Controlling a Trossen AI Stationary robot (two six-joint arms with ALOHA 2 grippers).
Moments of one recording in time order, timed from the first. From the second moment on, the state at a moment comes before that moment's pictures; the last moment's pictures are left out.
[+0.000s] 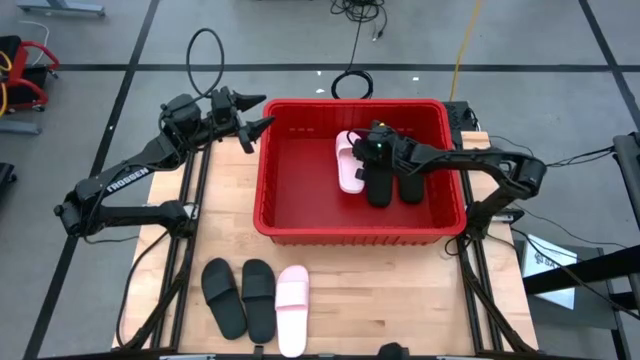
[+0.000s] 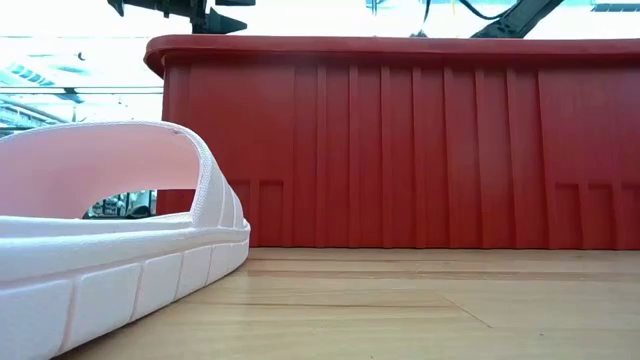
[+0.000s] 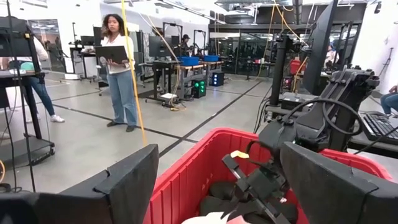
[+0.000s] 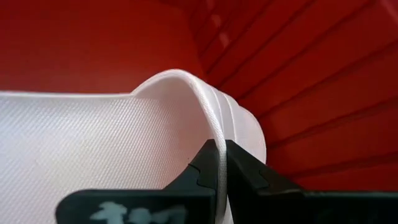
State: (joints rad) left arm 0.66 1.00 0.94 0.12 0.26 -0.06; right arm -0.51 1.56 0.87 0.08 0.18 -0.48
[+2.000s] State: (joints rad) left arm 0.66 1.00 0.94 0.09 0.27 -0.08; right arm -0.53 1.48 0.88 -0.04 0.15 -0.44
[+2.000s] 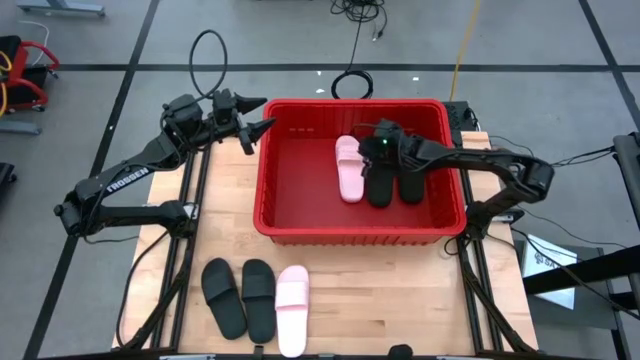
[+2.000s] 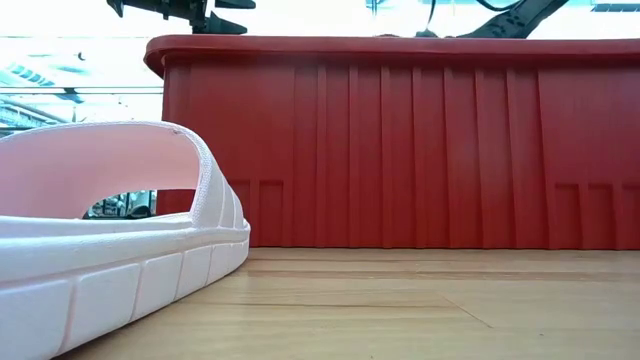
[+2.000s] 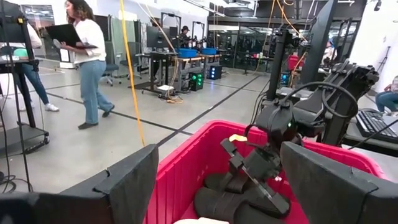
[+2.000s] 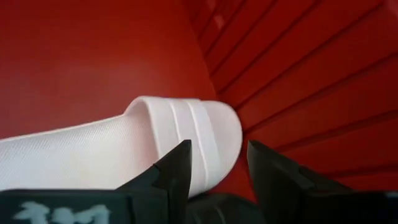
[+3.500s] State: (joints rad) left arm -0.05 0.91 0.94 -0.14 -0.15 0.19; right arm -0.13 1.16 0.88 0.01 0.15 -0.23
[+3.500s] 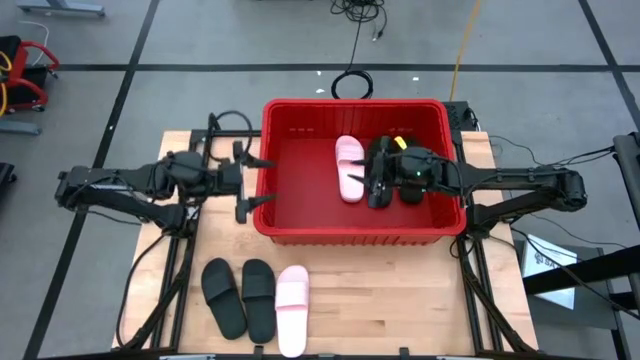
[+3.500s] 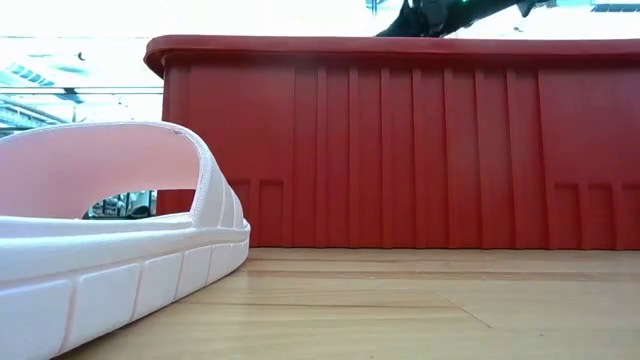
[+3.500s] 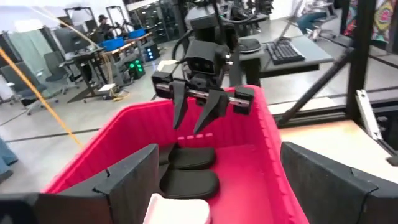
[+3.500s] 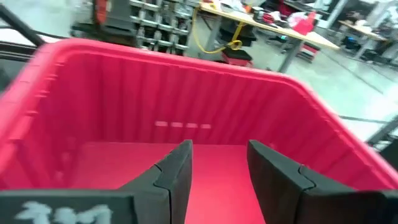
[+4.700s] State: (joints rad) left arm -0.77 1.26 0.94 0.05 -0.83 0.07; right arm 0.30 1.16 0.88 0.04 0.15 0.02
